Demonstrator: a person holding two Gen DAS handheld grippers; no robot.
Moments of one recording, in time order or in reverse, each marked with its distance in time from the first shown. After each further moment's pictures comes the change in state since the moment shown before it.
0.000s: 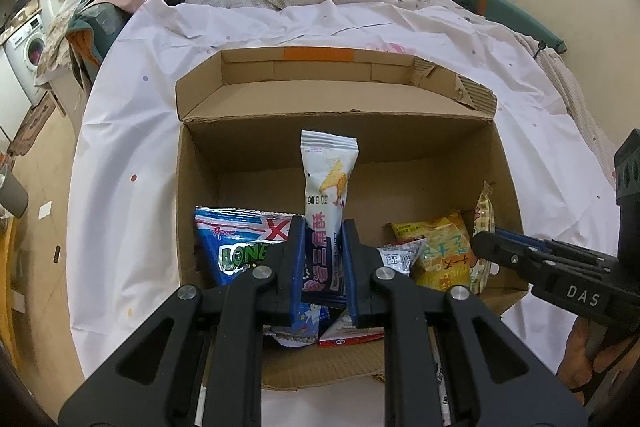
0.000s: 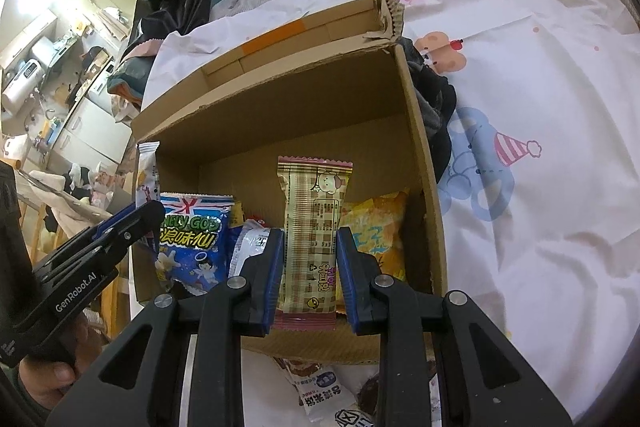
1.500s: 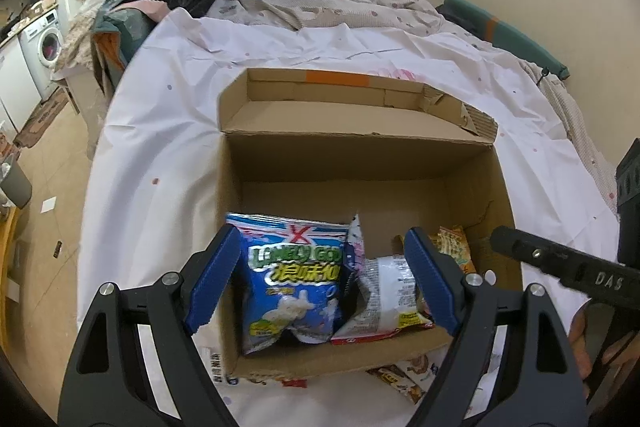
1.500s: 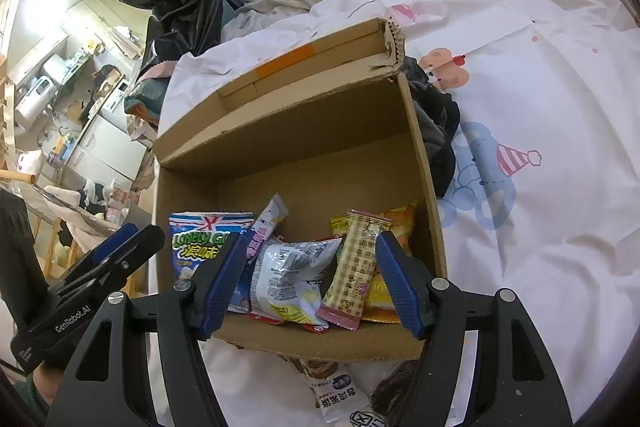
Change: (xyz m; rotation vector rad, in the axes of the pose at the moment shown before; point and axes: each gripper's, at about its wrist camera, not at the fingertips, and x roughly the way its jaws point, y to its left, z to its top) left arm -0.030 0.018 -0.006 -0.045 -0.085 0.023; right arm -0.021 0.001 0.005 0.022 -0.071 0.059
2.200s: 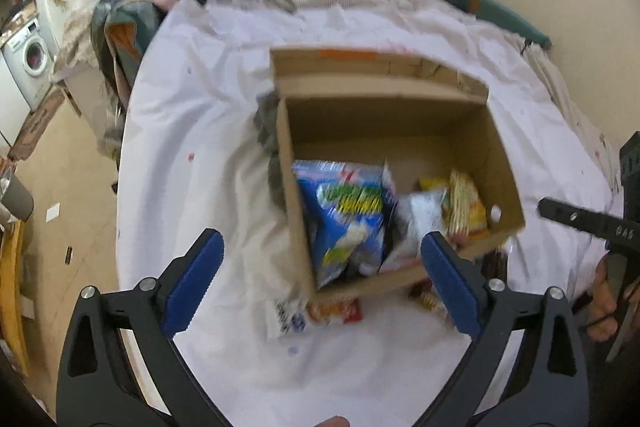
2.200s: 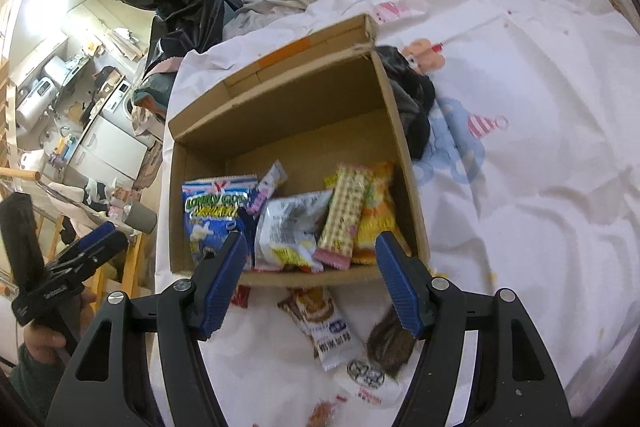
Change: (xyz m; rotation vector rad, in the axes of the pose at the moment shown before) left arm -0.042 0.062 -0.022 0.067 0.114 -0.058; right arm -0.042 -0.007 -0.041 0.022 0.009 -0.006
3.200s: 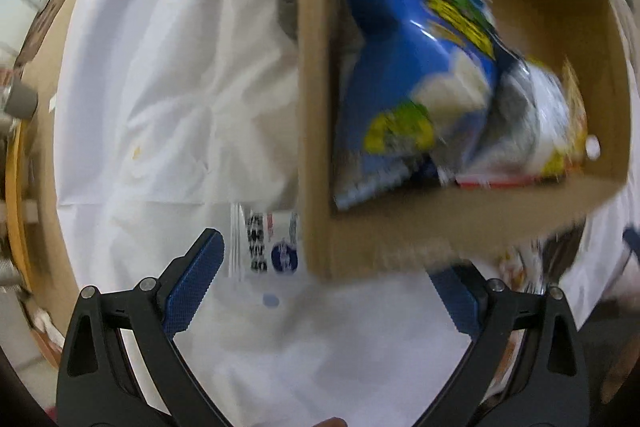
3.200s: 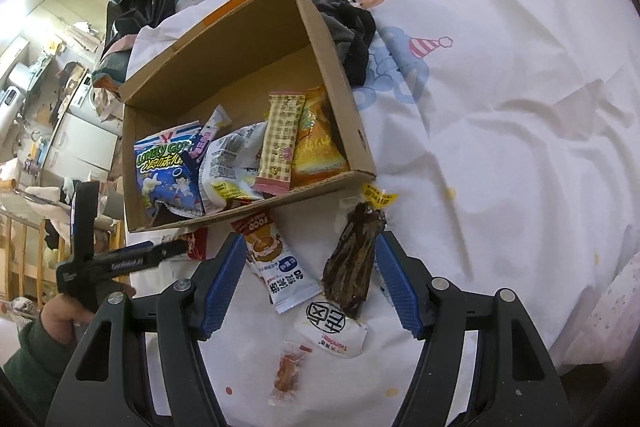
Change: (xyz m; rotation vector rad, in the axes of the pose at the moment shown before) left arm 0.137 -0.003 -0.053 -0.189 0.469 0.106; right arm 0.005 -0.035 -0.037 0.101 0.125 -0.100
